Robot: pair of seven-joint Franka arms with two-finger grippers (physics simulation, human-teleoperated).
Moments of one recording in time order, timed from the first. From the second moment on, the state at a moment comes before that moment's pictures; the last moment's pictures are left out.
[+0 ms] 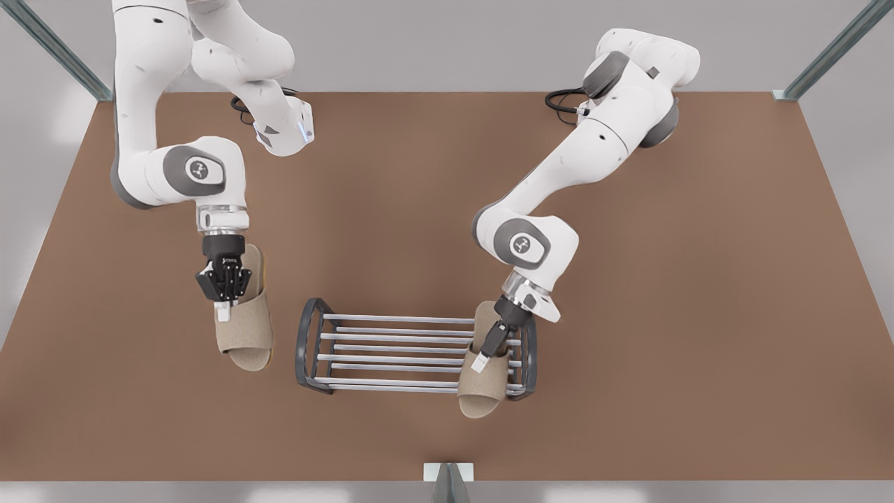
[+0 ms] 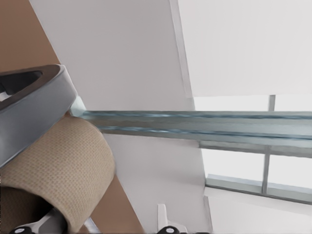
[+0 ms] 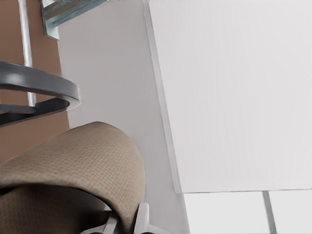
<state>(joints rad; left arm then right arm) -0.36 0.91 -0.48 -1.08 -1.80 3.37 0.54 0.09 0.07 0.03 -1.96 -2.69 3.03 1.34</state>
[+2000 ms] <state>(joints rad) -0.06 0.10 0.06 -1.47 -0.09 1.59 -0.07 0.52 0.62 -0.18 -1.48 -2.34 2.94 1.42</state>
